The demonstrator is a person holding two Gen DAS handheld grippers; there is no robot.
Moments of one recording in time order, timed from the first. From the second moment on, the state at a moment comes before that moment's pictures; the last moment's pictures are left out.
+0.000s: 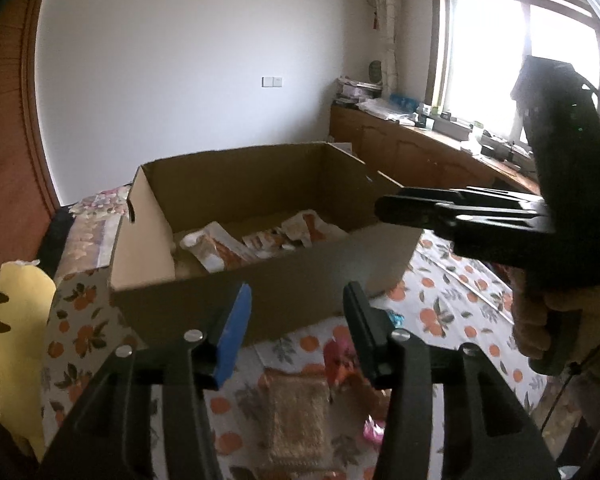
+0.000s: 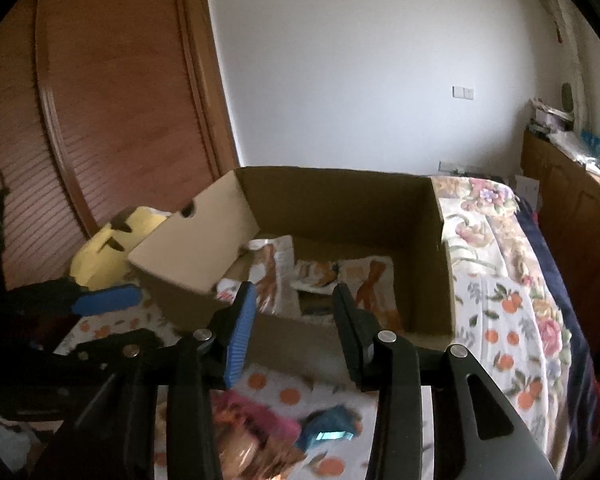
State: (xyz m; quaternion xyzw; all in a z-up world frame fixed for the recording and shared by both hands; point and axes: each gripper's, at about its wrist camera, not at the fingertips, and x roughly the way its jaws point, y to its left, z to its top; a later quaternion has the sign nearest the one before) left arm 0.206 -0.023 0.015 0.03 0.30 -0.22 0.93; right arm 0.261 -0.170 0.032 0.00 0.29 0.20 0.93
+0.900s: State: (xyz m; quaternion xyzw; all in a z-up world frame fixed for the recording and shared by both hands) left arm 0.182 -0.025 -0.073 0.03 0.41 -0.21 0.89; right arm 0.198 -0.178 -0.054 0.04 0.37 0.19 0.91
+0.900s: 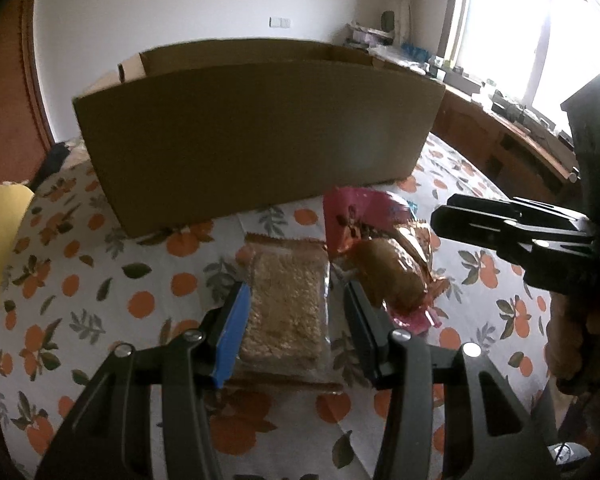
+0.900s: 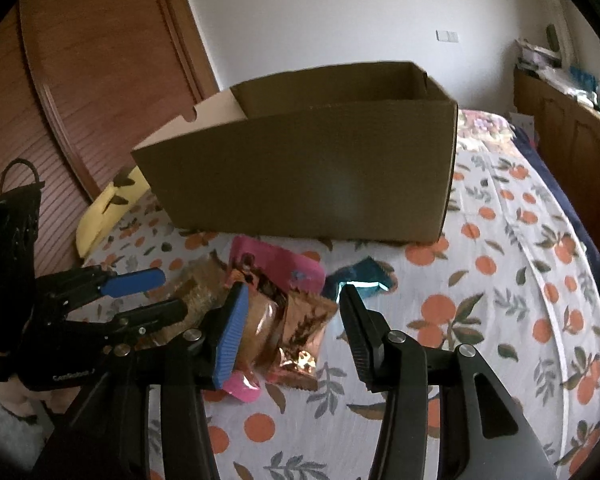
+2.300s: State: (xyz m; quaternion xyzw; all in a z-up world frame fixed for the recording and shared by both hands) left arm 0.197 -0.039 -0.096 0.08 0.43 -0.18 0.88; right arm 0.204 -0.183 -0.084 0.06 0.40 0.19 0.90
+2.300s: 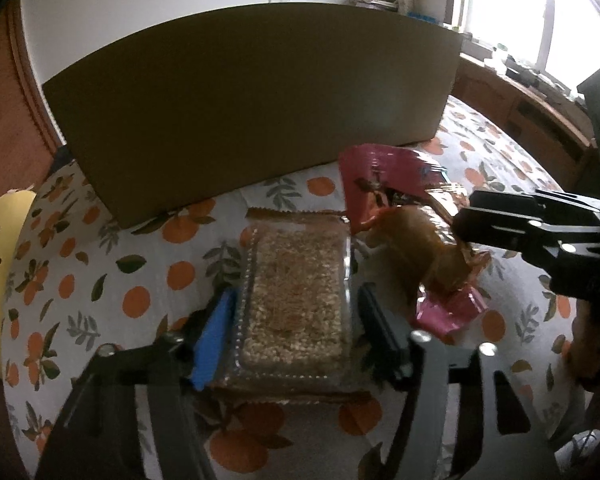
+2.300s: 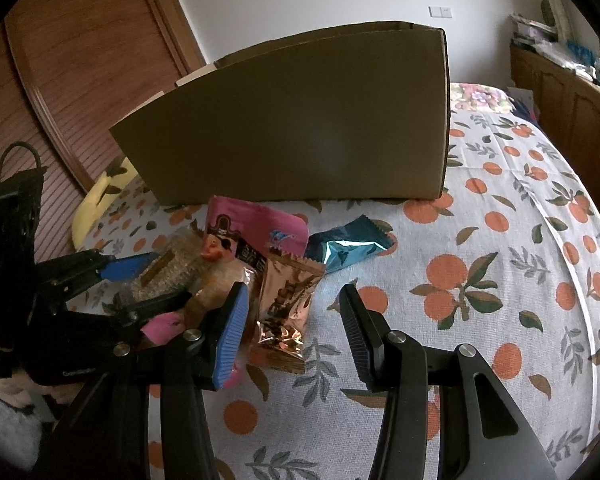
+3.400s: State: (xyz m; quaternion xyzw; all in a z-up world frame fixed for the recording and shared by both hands) left arm 0.191 -0.026 -0.095 0.07 0.43 -0.18 0.88; right arm 0.190 -0.174 -0.079 0.01 0.42 0.18 0.89
